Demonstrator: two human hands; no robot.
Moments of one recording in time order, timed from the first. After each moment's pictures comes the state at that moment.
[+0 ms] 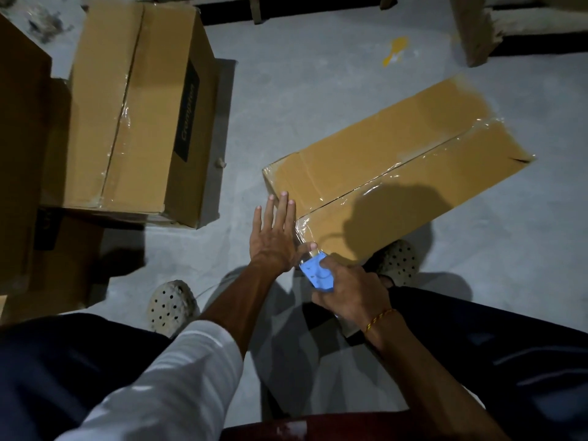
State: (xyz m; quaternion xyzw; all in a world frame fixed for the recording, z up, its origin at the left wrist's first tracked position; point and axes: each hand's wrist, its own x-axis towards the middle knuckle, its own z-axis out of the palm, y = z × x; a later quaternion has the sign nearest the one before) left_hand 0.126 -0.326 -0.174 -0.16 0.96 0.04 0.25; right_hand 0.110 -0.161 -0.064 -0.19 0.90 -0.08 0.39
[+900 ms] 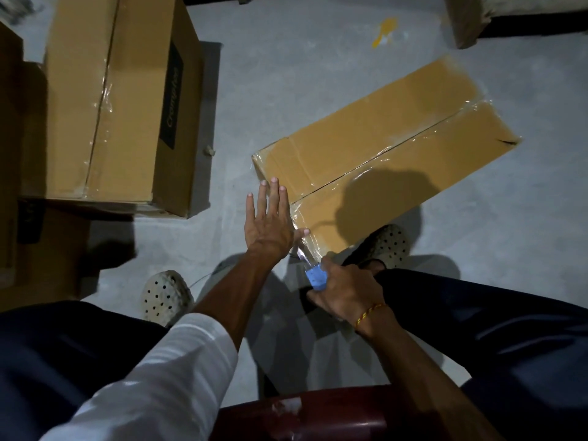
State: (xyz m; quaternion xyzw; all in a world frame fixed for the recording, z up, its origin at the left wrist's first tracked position) left_hand 0.123 -0.316 -0.165 -0.18 0.95 0.02 0.25; right_hand 0.130 -0.149 -0.068 -0.18 0.89 -0.06 0.41
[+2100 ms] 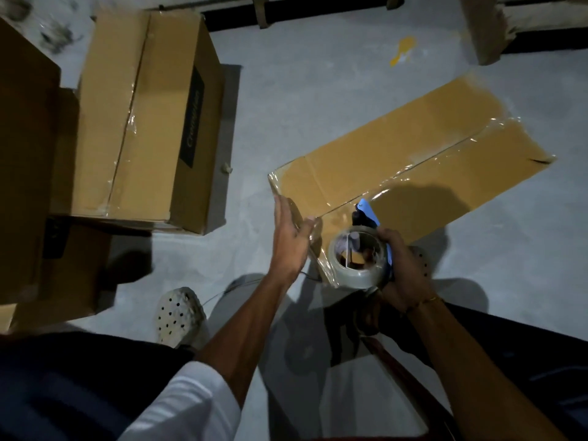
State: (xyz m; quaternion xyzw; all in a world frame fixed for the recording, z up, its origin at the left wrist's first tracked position) left_hand 0.111 -0.308 -0.150 -0.37 0.73 0.57 0.01; right_hand 0.048 -0.127 -0.136 0.23 0.59 -0.69 0.36
